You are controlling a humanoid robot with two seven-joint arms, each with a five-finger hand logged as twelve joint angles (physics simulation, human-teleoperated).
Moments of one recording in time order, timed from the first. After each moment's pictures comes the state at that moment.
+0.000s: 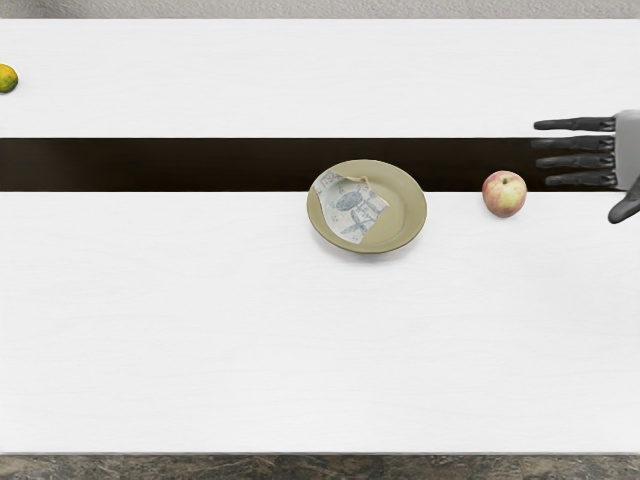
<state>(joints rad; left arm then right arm) 0.02 0.00 -0.12 -0.25 0.09 -0.01 0.17 1.24 -1.26 0.18 1.39 0.29 0.61 -0.50</state>
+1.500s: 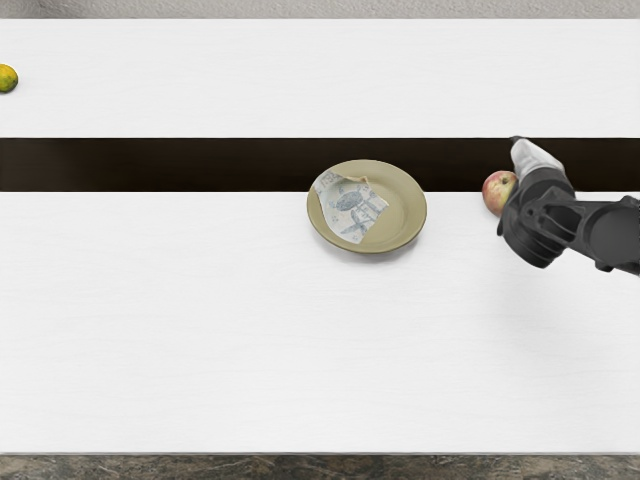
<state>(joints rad) 0.02 0.00 -0.13 -0.25 0.09 -0.01 0.17 1.22 -0.38 -0.22 0.98 -0.74 -0.51 -0.61</state>
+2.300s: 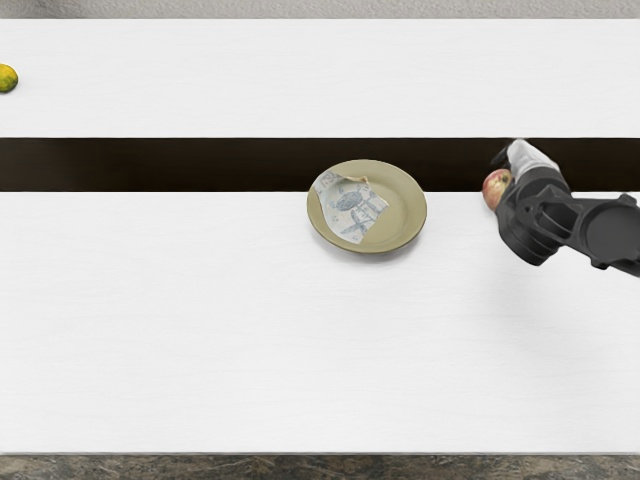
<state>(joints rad) 0.02 0.00 -0.12 -0.25 0.09 -0.01 0.17 1.21 -0.37 -0.19 0.97 -0.72 -0.51 -0.61</state>
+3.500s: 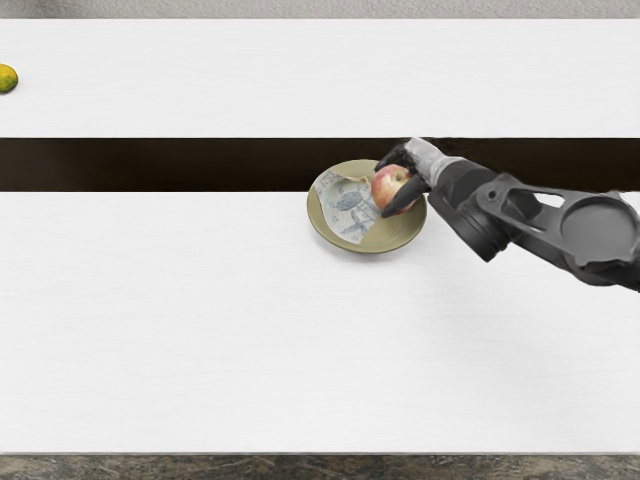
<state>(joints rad) 0.02 0.00 -0.12 -0.25 0.09 -0.01 0.17 1.14 -0.34 0.17 1.25 -0.71 -0.42 -0.61</state>
